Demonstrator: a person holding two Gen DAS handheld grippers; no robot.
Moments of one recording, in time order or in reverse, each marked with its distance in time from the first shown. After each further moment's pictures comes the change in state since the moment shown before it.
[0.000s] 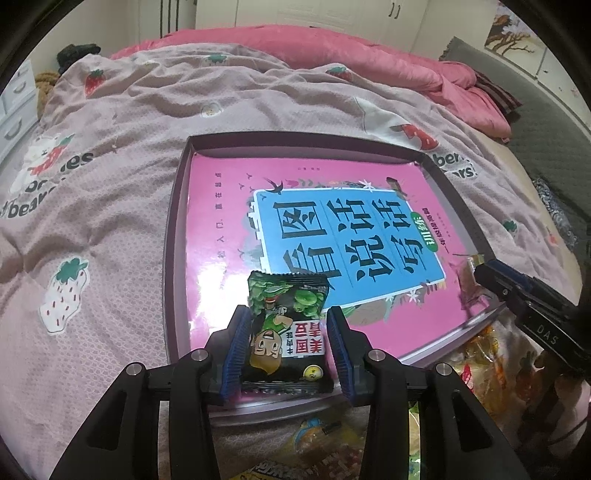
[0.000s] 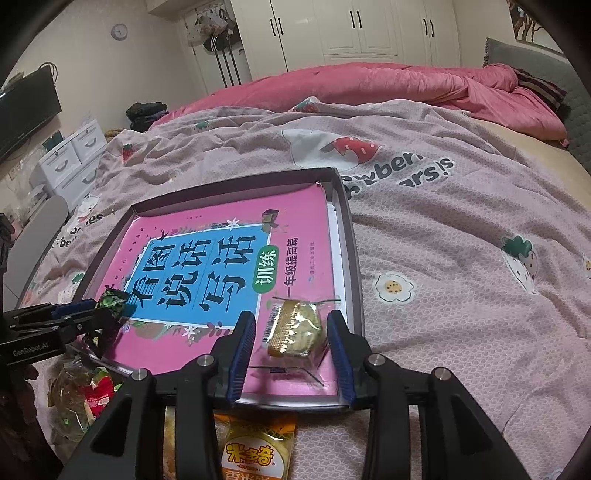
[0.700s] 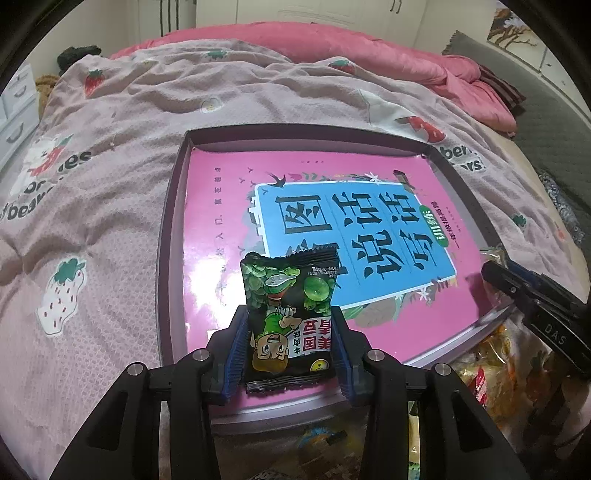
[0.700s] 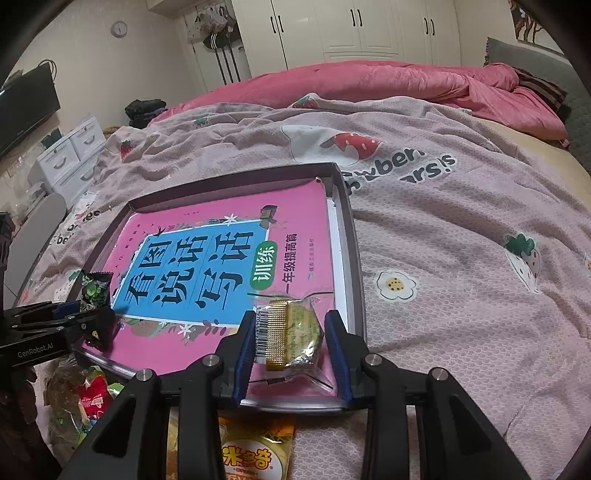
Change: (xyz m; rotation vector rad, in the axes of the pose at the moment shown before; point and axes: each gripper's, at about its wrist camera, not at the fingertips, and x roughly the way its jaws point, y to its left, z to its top) left arm 0.011 -0.002 -0.001 0.011 0.018 0.033; right arm 0.004 0.002 -0.002 -0.010 0.009 -0.010
